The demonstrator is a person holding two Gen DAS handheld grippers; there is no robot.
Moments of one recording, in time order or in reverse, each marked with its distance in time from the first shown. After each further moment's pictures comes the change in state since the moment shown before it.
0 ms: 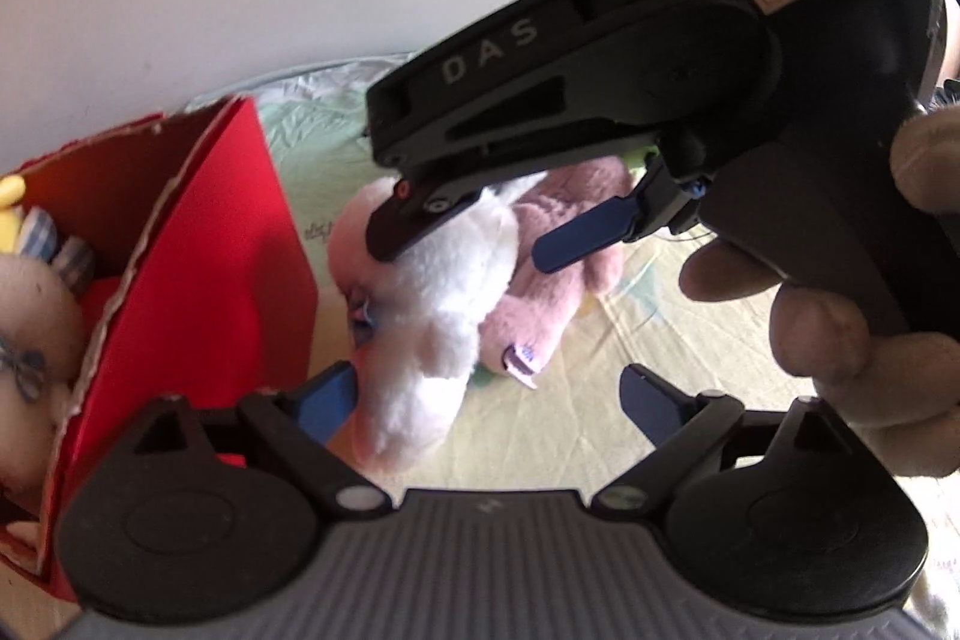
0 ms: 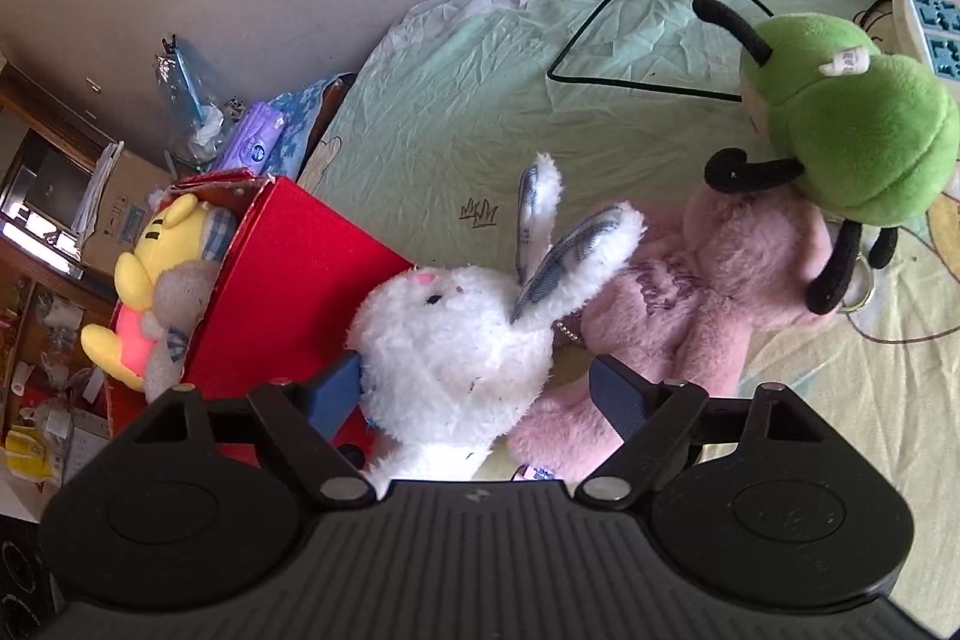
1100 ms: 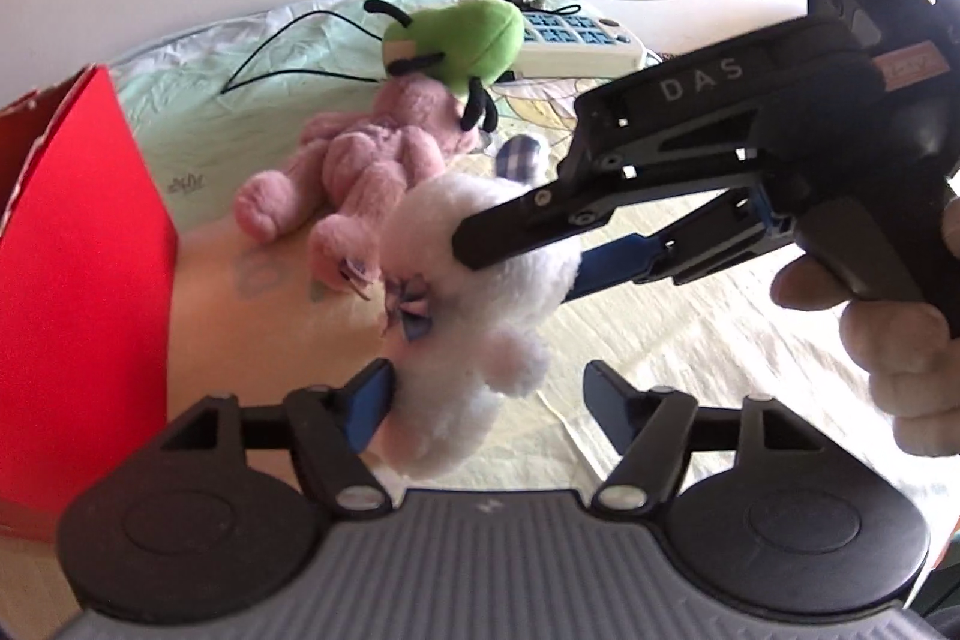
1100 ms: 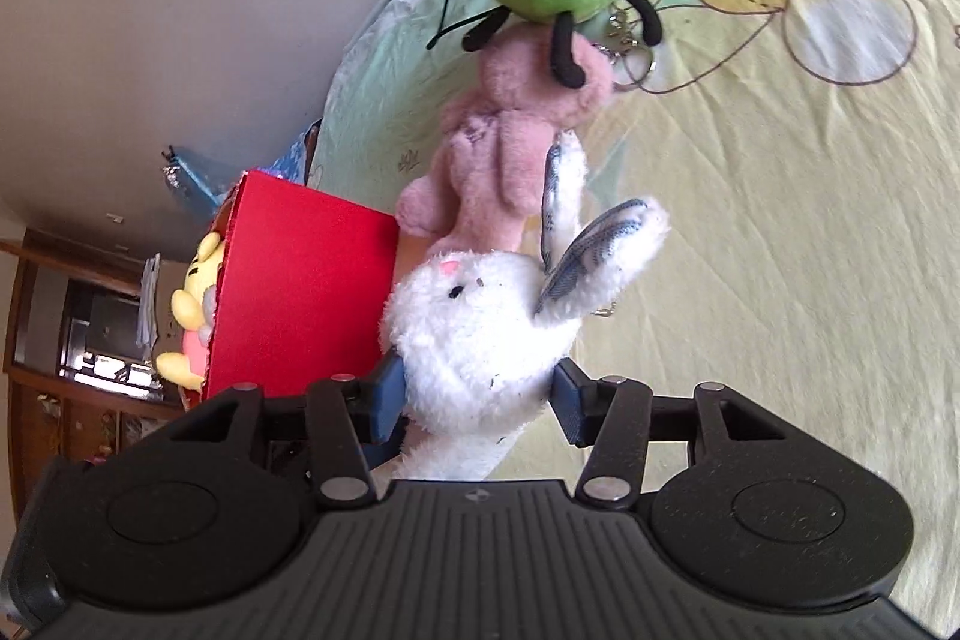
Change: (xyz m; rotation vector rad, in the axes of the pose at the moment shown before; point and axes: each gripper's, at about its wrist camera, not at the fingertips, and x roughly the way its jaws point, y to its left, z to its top) left arm -0.008 -0.040 -0.007 0.098 0.099 -0.222; right arm -0.070 -0.066 -0.086 0.340 -0.049 0.099
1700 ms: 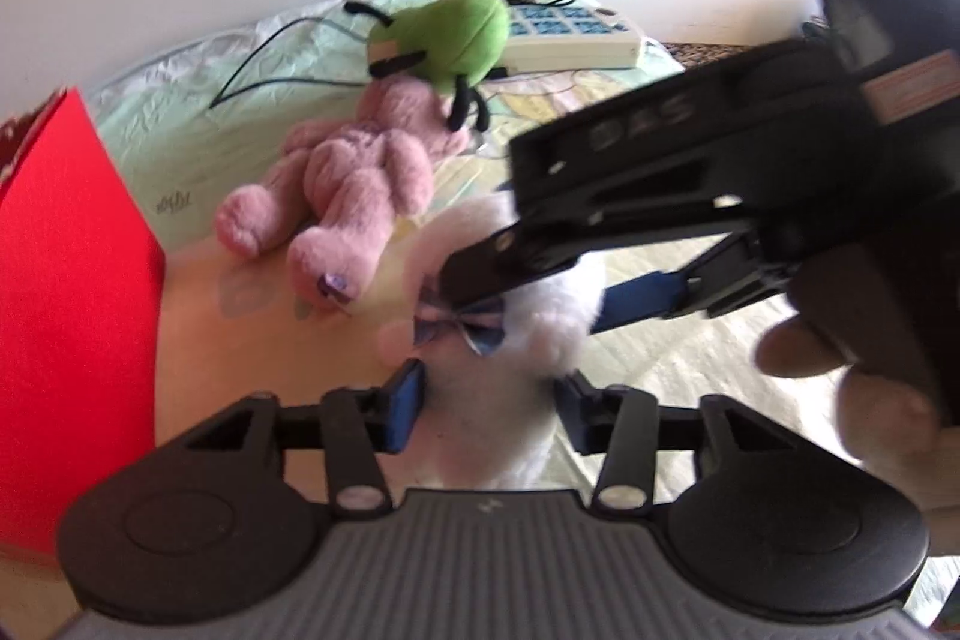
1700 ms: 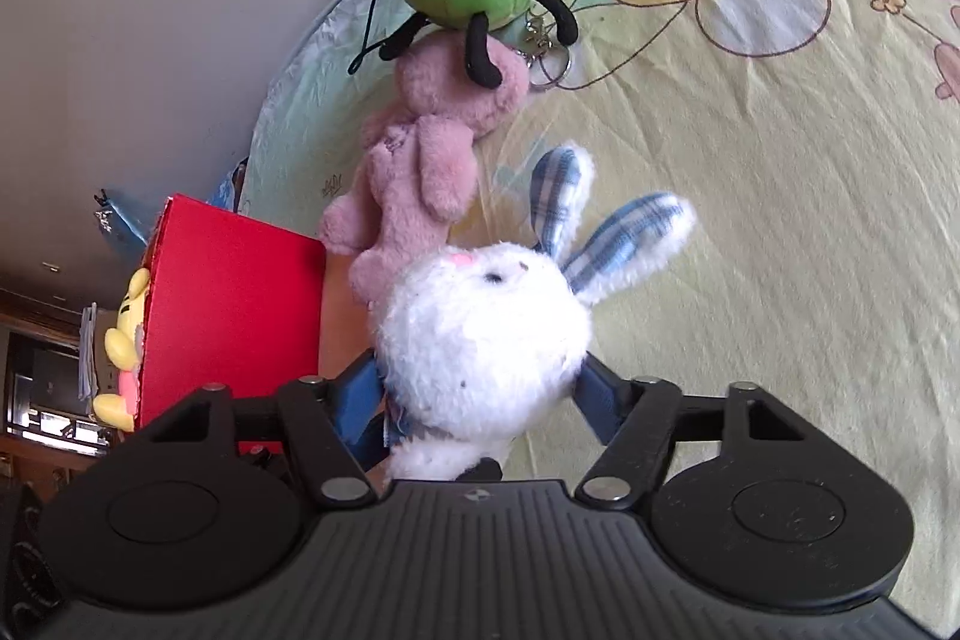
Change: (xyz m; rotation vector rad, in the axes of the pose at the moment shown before) left arm -0.003 -0.016 -0.004 0.046 -0.011 0.023; right arm 0.002 -0.008 -0.020 0.056 -0.088 -0.131
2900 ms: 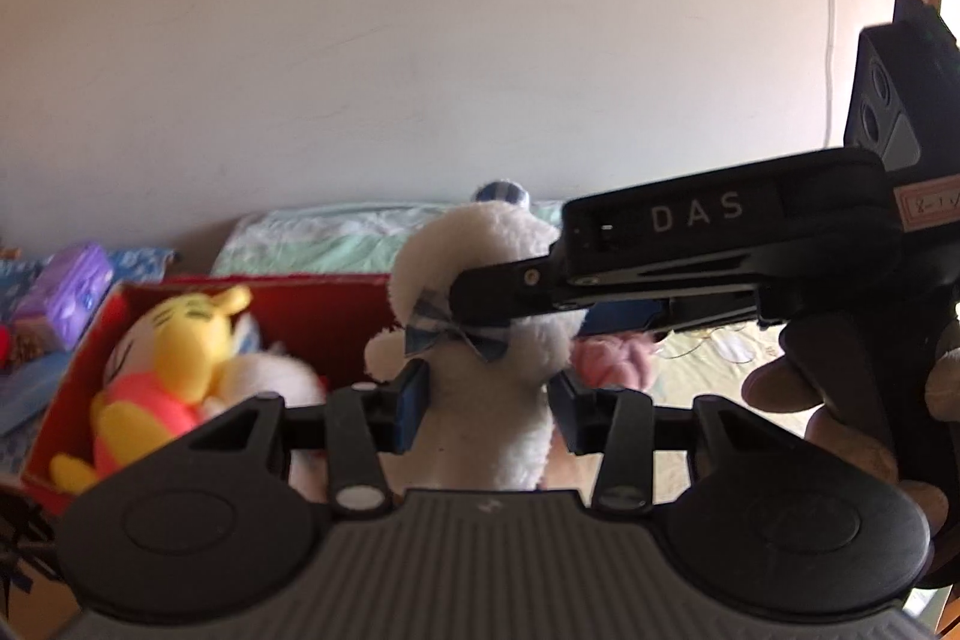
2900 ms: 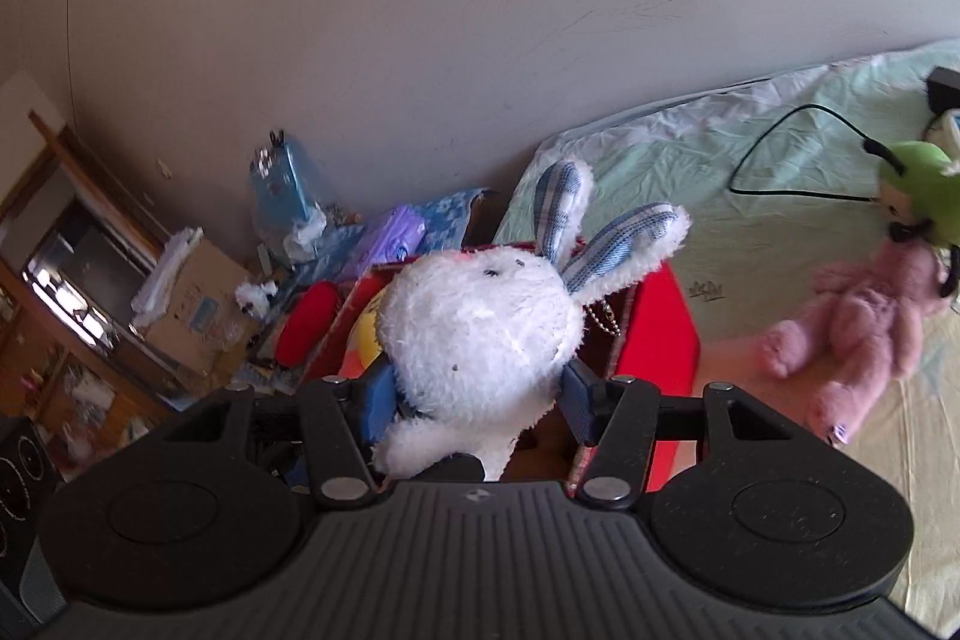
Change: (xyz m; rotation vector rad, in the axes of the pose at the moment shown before) left arm -0.173 0.178 -0.023 -0.170 -0.328 0.067; right arm 0.014 0.250 -0.045 -0.445 -0.177 0.126
